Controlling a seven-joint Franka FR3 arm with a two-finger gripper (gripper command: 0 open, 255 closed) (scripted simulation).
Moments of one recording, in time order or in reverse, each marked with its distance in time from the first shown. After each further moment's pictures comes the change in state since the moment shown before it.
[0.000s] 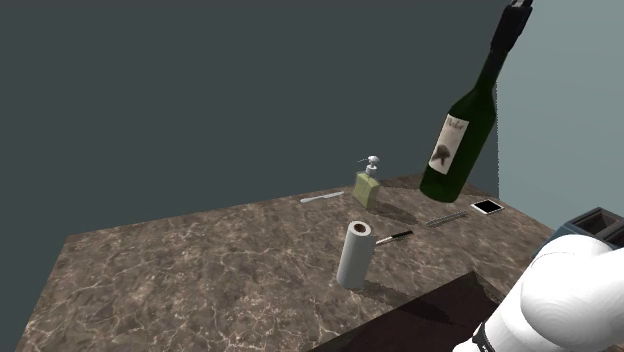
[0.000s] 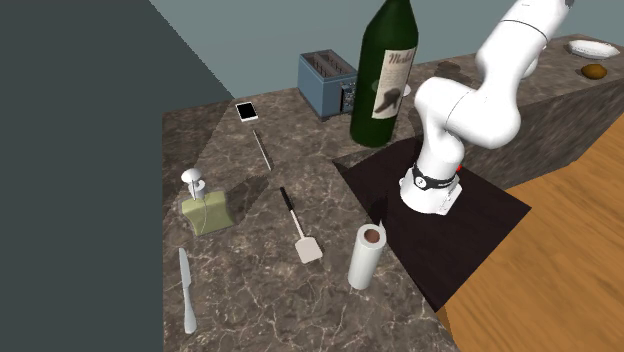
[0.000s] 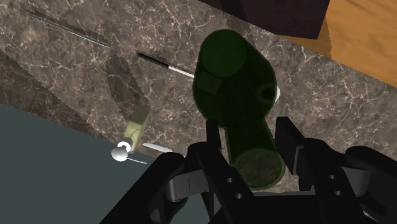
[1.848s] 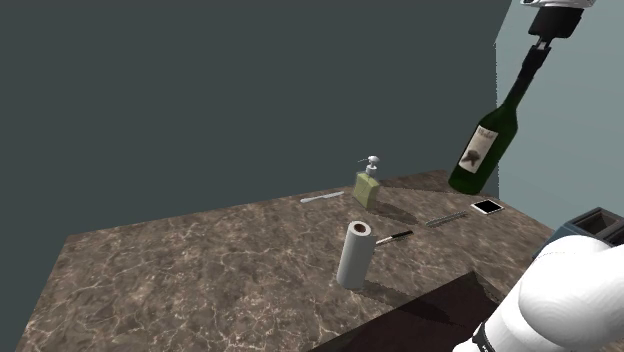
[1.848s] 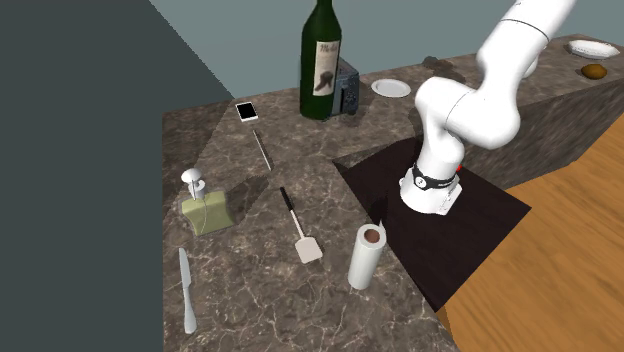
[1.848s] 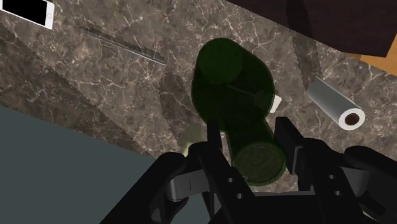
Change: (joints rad) arm -0.030 0.037 -0.351 -0.056 -0.180 0.148 -0.386
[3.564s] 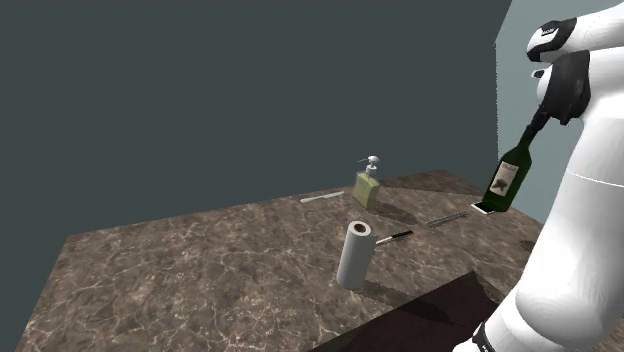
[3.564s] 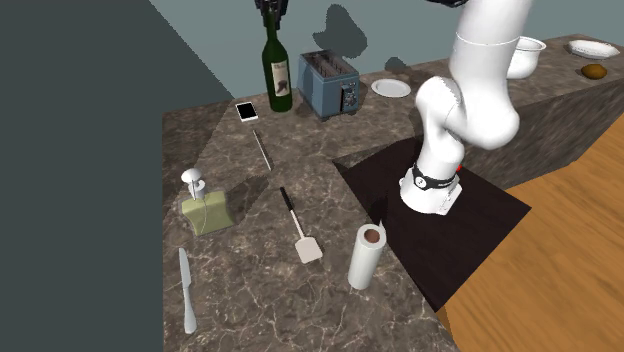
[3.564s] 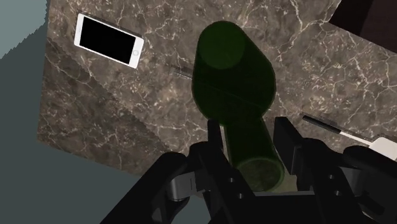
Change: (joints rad) arm -0.039 0.806 -0.838 0.196 0.479 0.409 -0.847
